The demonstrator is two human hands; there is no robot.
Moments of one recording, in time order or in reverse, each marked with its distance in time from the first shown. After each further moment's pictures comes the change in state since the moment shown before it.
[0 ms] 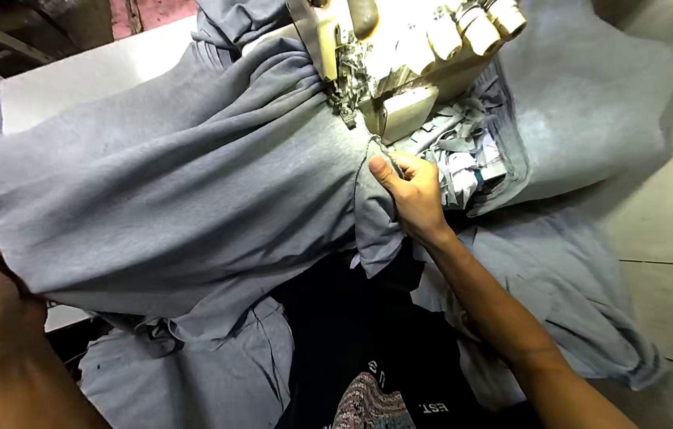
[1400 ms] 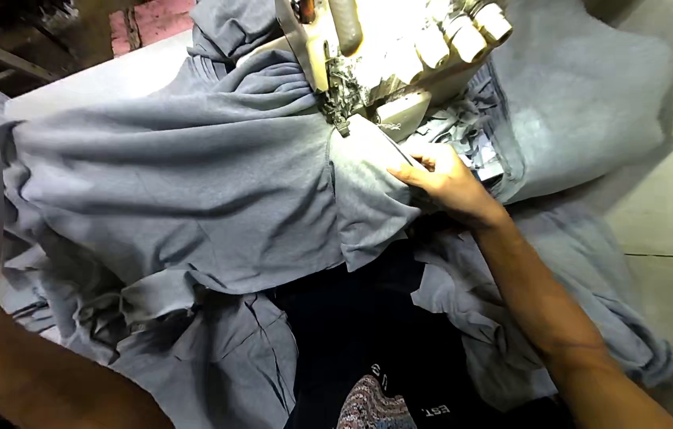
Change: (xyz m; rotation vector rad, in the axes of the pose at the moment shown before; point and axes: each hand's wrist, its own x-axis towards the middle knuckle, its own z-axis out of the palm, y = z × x) left_hand 0.053 0.036 0.017 0.715 -0.160 0.385; right_hand 0.032 -0.019 -0.054 -0.152 -0.278 -0.006
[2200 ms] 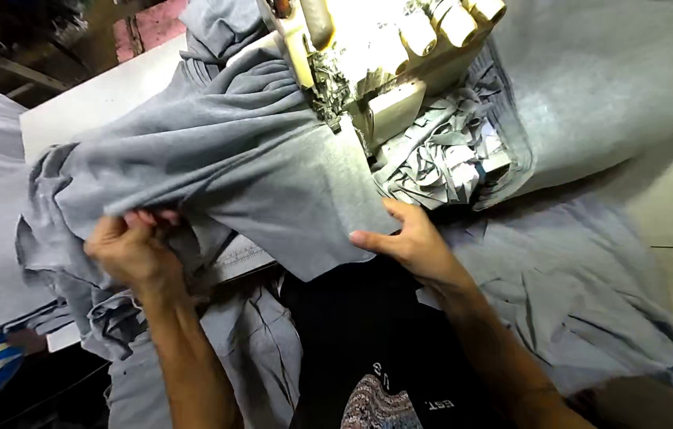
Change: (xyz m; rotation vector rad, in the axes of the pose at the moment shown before) left_hand -0.060 0.033 0.109 -1.005 0.152 -0.079; right_hand -0.056 -0.012 0.075 0.472 0.047 0.197
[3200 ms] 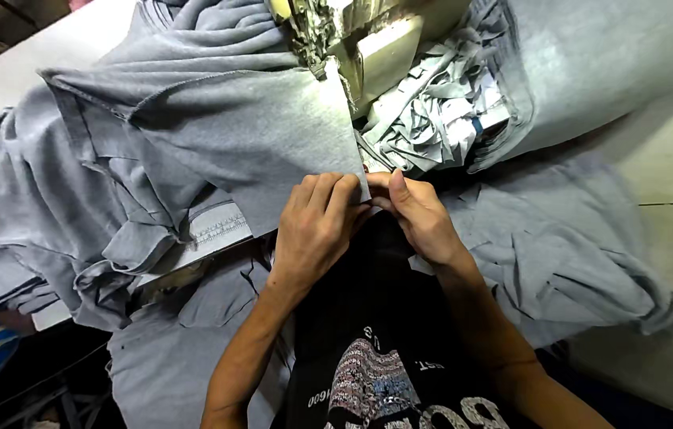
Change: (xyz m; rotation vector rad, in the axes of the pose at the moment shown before) left_hand -0.126 0.048 0.145 0.595 -0.700 0.676; right_hand -0.025 0.013 -0.011 -0.110 0.002 -0.182
